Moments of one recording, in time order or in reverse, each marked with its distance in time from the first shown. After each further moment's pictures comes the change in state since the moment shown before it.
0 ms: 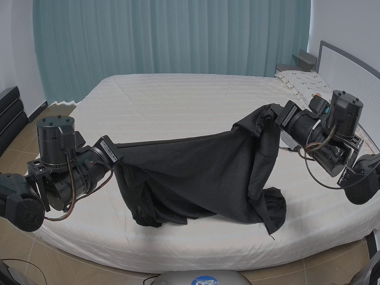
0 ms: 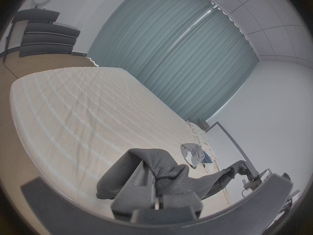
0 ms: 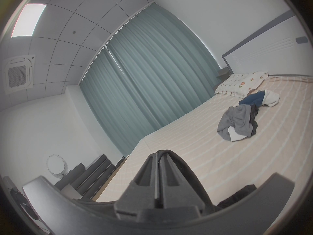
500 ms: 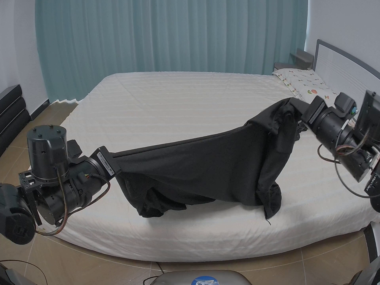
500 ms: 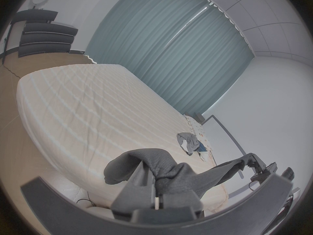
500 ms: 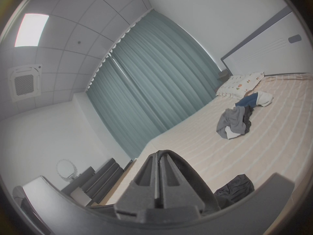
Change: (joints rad) left arm -0.069 -0.106 0.063 0.041 0.002 0.001; right arm 0.018 -0.222 0.083 0.017 0.010 0.001
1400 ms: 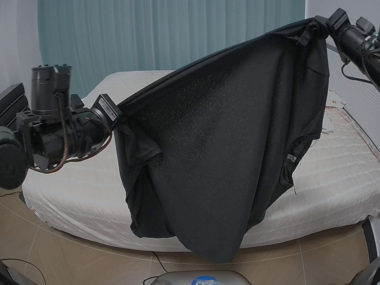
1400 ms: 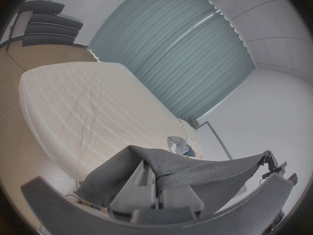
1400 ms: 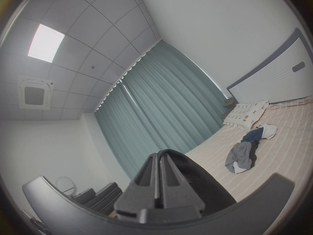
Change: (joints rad) left arm 0.076 0.121 -0.448 0.351 -0.063 -0.095; right arm -0.155 0.087 -0.636 0.380 0.006 -0.036
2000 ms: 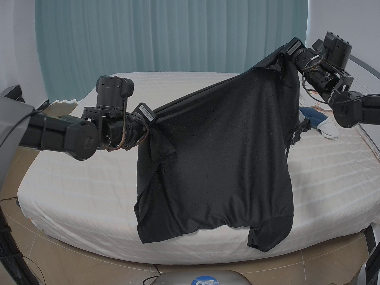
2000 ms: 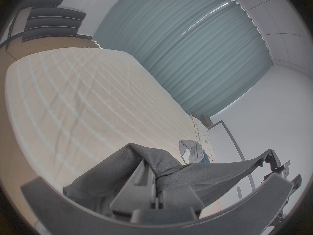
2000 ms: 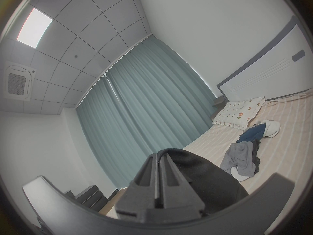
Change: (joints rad) left arm 0.063 0.424 -0.339 0.001 -0.065 -0.016; right arm -0.071 0.396 -0.177 -0.177 -0.030 -0.007
